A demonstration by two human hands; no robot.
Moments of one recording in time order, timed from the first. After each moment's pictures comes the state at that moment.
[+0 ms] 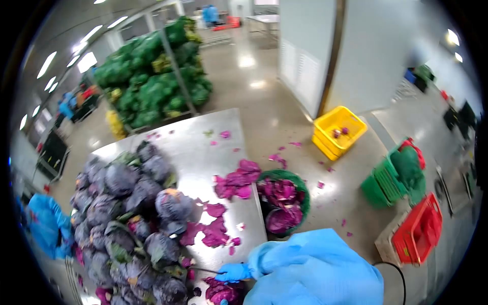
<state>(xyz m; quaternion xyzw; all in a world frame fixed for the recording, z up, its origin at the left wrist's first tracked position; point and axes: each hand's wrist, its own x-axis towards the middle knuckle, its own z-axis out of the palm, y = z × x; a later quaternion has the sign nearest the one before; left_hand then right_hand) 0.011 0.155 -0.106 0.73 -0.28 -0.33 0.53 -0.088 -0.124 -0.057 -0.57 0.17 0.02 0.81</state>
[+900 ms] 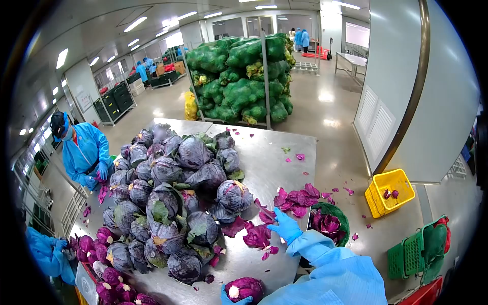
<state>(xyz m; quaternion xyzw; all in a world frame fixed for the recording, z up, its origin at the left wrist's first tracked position) -0.034 0.064 0.057 0.69 -0.07 -0.45 0.56 -0.086 -0.287 -0.029 -0.84 0.36 -0.24 0.33</state>
